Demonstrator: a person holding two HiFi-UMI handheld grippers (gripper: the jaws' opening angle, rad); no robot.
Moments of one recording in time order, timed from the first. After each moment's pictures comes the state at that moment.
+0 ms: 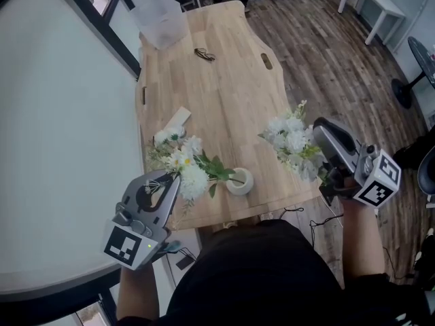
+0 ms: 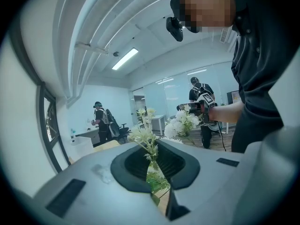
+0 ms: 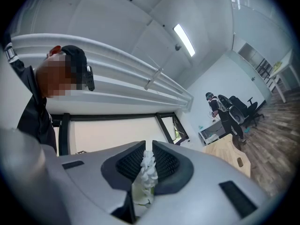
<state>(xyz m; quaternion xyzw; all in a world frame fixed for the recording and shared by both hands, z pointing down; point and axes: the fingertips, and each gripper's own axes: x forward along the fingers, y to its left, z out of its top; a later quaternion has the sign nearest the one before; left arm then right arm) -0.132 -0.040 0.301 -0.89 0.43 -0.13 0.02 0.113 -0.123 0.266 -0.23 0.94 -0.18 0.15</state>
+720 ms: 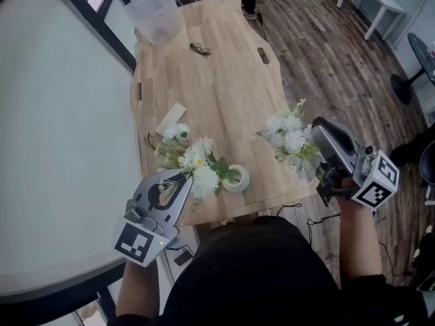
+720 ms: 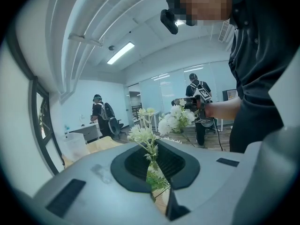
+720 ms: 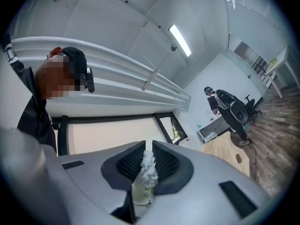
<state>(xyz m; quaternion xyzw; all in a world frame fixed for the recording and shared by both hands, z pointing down) -0.102 -0.046 0.330 -0.90 0.40 -0.15 0.00 0.120 -0.126 0.278 -0.24 0.94 -0.19 0.16</state>
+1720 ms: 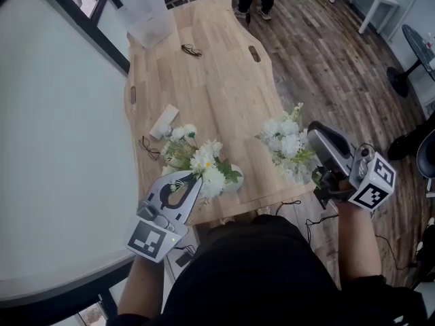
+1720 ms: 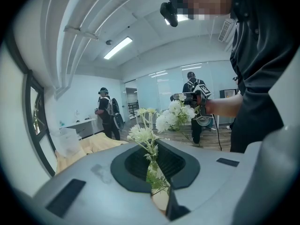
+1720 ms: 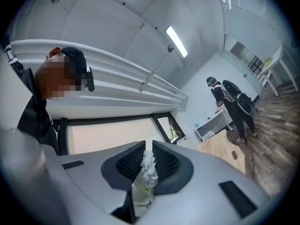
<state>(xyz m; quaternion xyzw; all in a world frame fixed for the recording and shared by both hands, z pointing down) -0.076 -0.060 0.362 -0.91 0.38 -0.16 -0.01 0.130 -0.128 0.296 -0.25 0.93 -0.21 0.16</state>
